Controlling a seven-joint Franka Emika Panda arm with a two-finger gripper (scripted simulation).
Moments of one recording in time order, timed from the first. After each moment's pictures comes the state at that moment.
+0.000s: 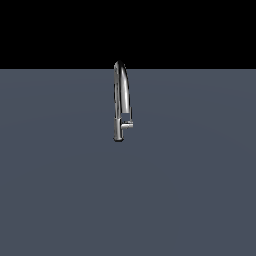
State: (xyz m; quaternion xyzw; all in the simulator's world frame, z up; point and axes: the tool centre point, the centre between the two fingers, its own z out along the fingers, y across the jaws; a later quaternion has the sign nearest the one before) arm -0.208 0.013 0.498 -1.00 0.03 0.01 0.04
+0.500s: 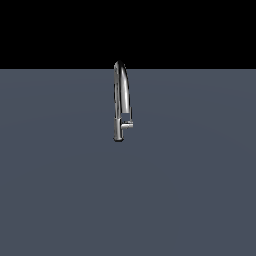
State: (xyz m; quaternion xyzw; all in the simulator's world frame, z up) arm -0.154 0.014 0.485 -0.99 0.08 0.07 0.09
